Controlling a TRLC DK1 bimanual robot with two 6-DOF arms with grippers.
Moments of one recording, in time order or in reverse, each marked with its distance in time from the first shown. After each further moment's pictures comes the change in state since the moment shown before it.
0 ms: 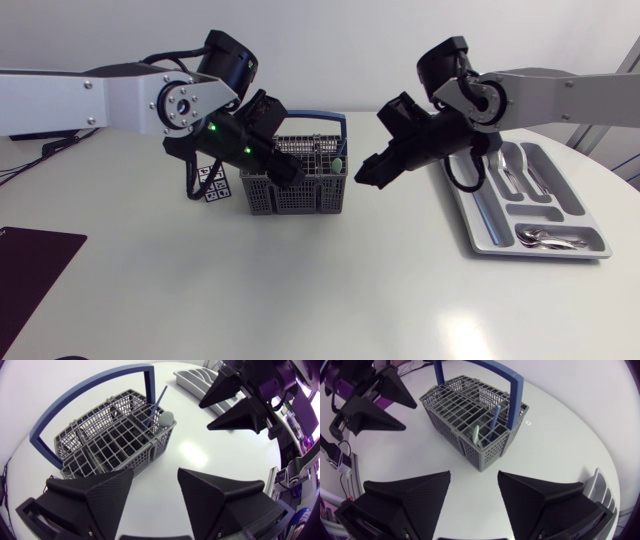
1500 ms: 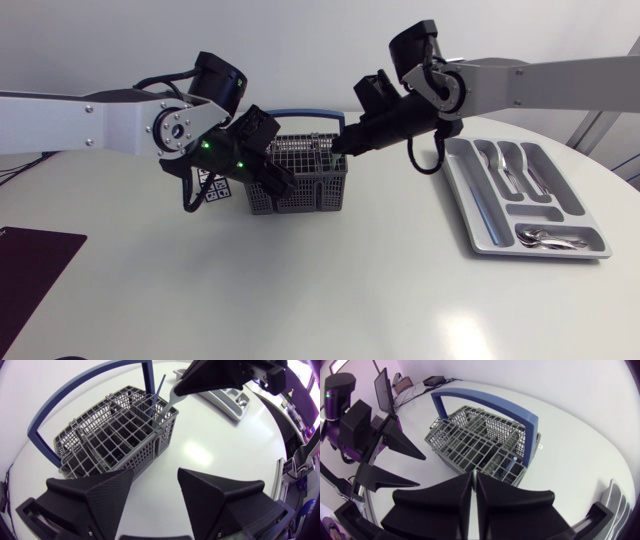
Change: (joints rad) left arm 0.031 -0.013 -0.104 0.115 0.014 0.074; right arm 0.049 0.115 0.147 0.114 -0.076 0.212
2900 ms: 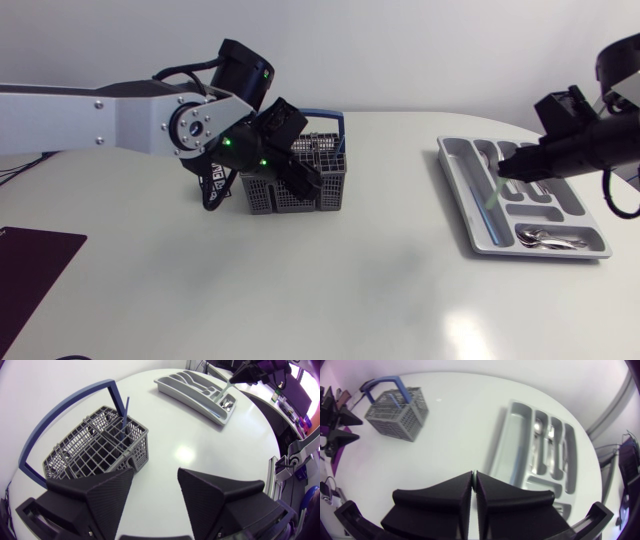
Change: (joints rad) left arm -0.105 0.001 0.052 0.006 -0.001 -0.010; right arm -0.541 -0.478 -0.337 -0.304 0.192 -0.209
